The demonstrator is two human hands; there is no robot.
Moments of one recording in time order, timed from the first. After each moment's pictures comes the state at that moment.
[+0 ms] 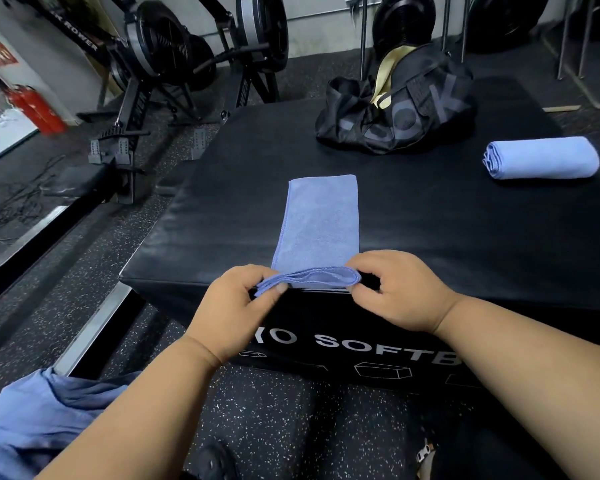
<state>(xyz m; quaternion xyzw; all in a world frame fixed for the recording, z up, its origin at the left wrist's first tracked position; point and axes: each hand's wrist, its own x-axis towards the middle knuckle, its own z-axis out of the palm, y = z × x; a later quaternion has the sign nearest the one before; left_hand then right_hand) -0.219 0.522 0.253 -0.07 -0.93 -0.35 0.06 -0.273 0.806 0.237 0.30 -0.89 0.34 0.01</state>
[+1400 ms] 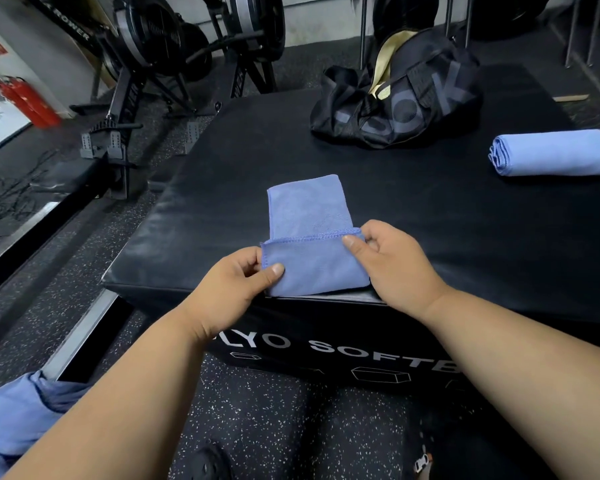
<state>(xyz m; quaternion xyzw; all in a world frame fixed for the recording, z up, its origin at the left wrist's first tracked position) -0.269 0.522 0.245 0.02 -0.81 -0.58 -0.10 -0.310 0.796 0.229 0.08 -0.85 0.53 -0.01</state>
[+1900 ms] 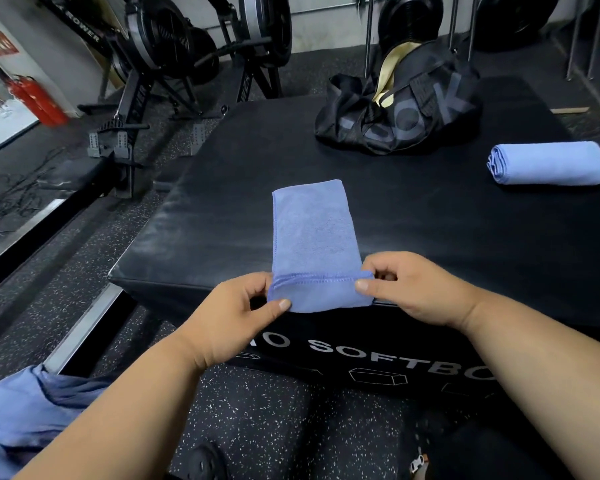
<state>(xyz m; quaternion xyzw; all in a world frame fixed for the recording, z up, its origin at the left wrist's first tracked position) -0.227 0.525 0.250 -0.08 -0.90 -0.42 -0.08 -0.293 0.833 0.244 0.22 -0.81 0.51 -0.19</state>
